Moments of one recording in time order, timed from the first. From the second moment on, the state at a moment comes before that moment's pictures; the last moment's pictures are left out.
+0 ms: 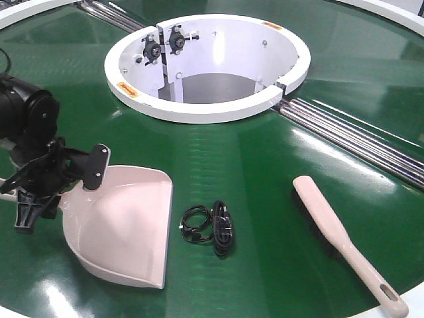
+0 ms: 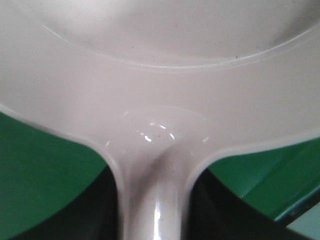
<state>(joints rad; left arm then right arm) -0.26 1.78 -1.30 0.23 1.16 1.24 0.07 -0.01 0.03 -0.02 0.06 -0.05</state>
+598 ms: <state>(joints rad) -0.30 1.78 -1.30 0.30 1.19 1.09 0.07 -0.01 0.03 -0.02 0.06 -0.05</state>
